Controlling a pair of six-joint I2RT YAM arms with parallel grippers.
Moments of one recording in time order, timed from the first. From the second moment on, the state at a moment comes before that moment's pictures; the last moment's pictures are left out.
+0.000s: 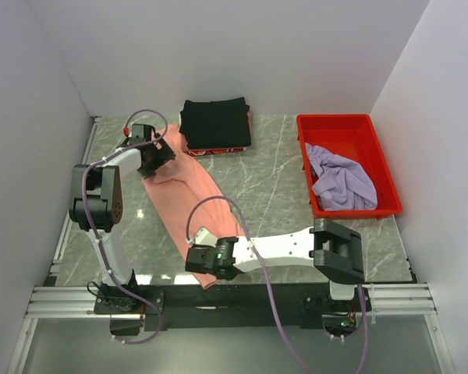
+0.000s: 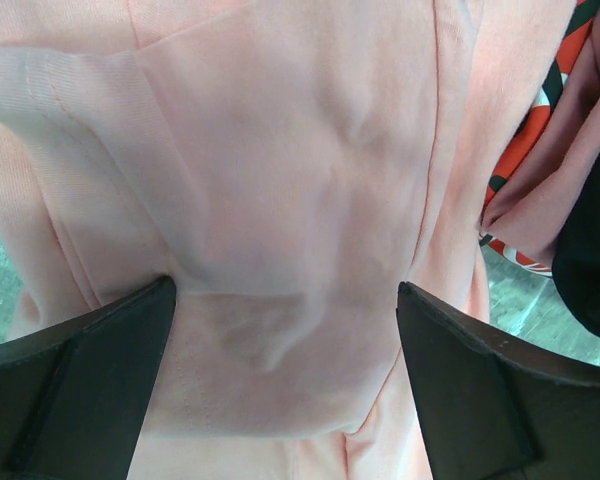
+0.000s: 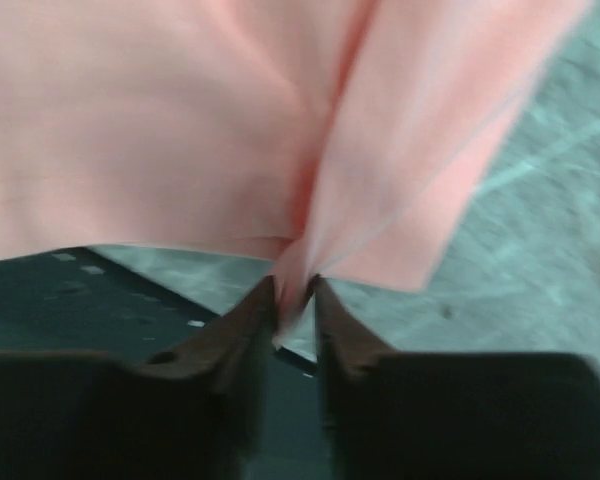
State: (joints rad) left arm -0.05 1.97 1.32 -0.26 -0.02 -0.70; right arm 1.42 1.80 1.24 -0.90 0.44 0.53
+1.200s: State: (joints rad) left arm -0.03 2.00 1.37 -0.28 0.01 -0.70; right arm 1.07 1.59 0.95 -0.57 0.09 0.53
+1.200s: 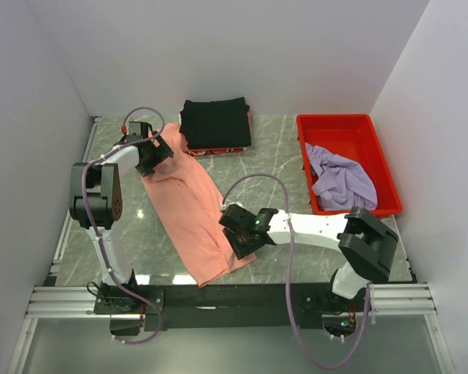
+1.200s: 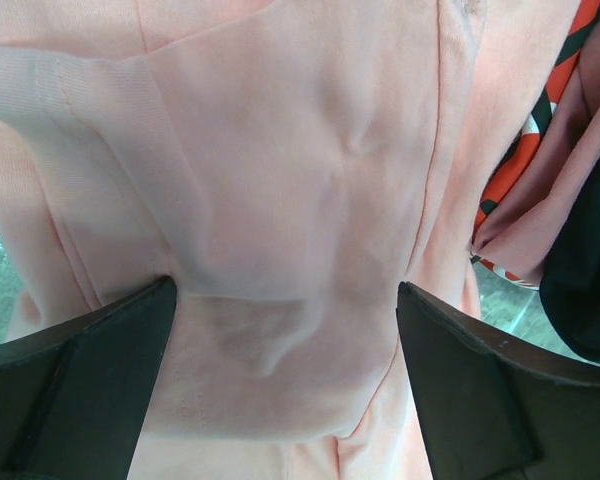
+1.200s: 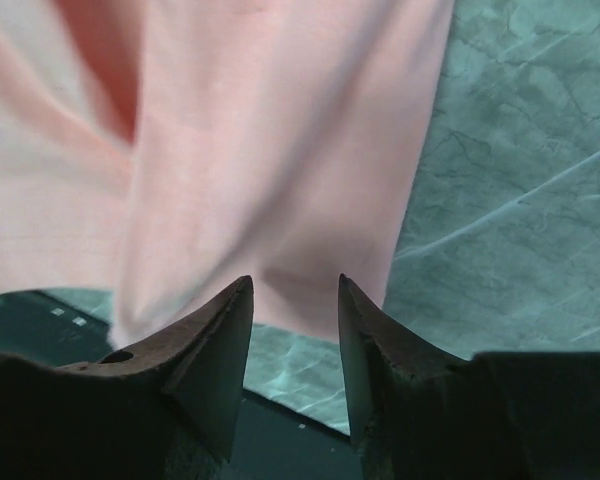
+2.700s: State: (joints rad) left arm -0.09 1.88 1.31 -0.35 0.02 -0.62; right arm 1.05 1.48 0.84 -0.67 0.25 0.62
